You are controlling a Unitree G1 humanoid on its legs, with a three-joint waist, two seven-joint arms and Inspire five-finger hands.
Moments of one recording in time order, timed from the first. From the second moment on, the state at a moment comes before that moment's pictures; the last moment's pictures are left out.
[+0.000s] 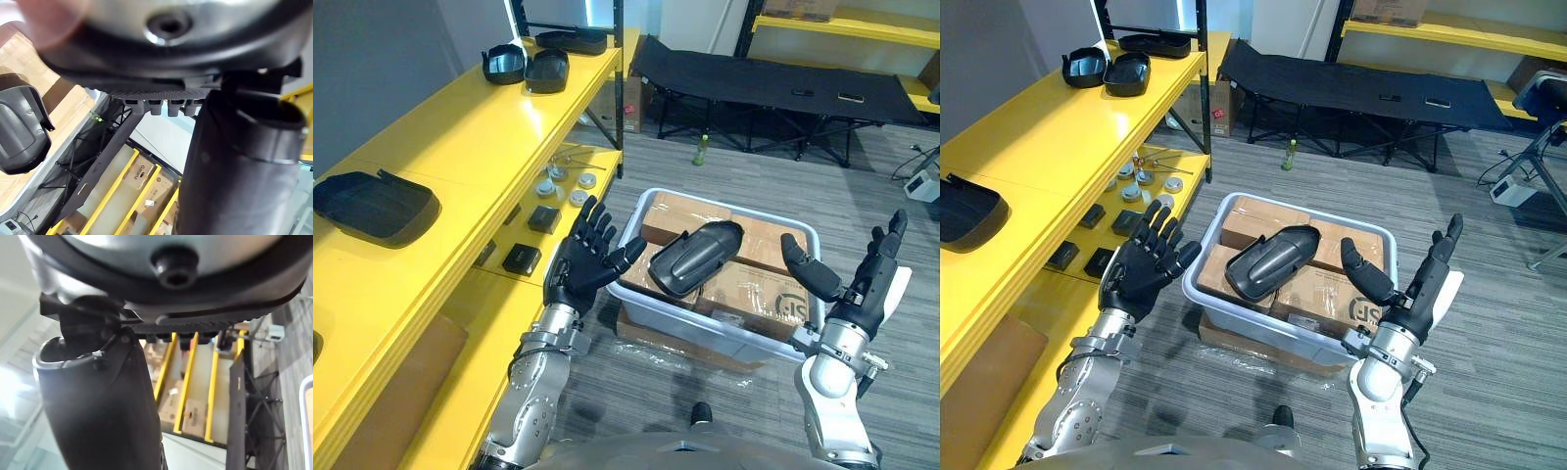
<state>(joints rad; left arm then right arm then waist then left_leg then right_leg) 0.24 0.17 -0.27 -0.24 -0.67 -0.11 0.01 0.26 -0.20 -0.11 -0.08 -0.03 -0.31 -0.60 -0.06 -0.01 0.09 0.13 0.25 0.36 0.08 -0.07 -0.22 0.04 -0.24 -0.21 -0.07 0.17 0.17</state>
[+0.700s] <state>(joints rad) 0.26 0.13 -0.04 -0.19 -0.41 -0.11 0.04 0.24 -0.17 -0.15 0.12 0.15 -0.14 -0.22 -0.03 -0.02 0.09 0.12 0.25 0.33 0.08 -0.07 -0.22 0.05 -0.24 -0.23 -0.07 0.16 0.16</state>
